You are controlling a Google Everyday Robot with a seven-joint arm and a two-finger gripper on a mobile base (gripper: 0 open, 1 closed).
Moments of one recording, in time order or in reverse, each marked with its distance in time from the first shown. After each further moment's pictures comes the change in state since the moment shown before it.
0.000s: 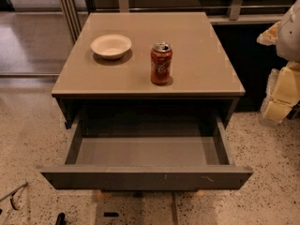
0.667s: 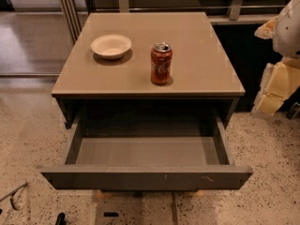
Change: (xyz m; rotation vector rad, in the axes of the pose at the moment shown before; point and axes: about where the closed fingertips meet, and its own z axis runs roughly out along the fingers) arm -0.009 -0.014 0.002 0.047 -0.039 0.001
